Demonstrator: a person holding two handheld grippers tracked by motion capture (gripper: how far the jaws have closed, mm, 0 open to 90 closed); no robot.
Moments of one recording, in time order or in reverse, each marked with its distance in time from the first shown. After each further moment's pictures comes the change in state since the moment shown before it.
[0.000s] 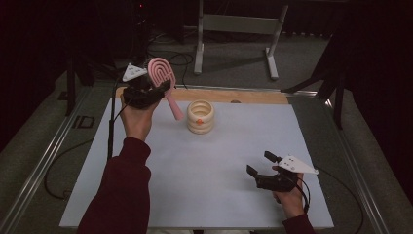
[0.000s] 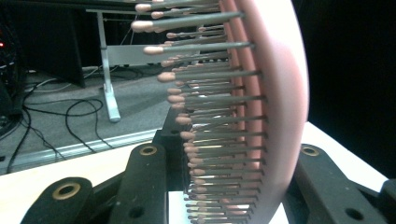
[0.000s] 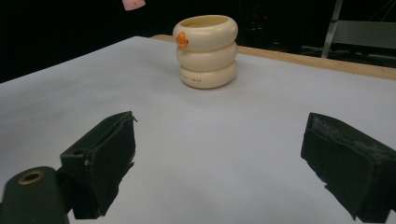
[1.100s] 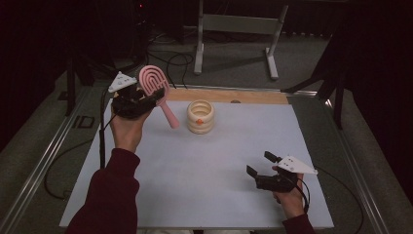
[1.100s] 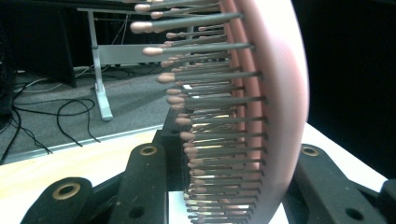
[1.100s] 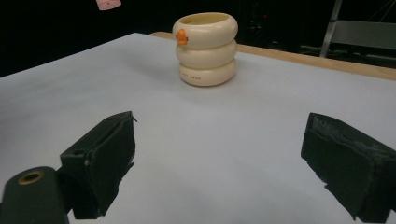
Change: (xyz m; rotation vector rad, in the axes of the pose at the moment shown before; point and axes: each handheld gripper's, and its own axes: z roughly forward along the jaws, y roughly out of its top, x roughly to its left) left arm 0.002 -0.012 -0.034 -0.009 -0.042 0.000; right arm 0.001 0.000 0.000 0.007 -0.008 -0.013
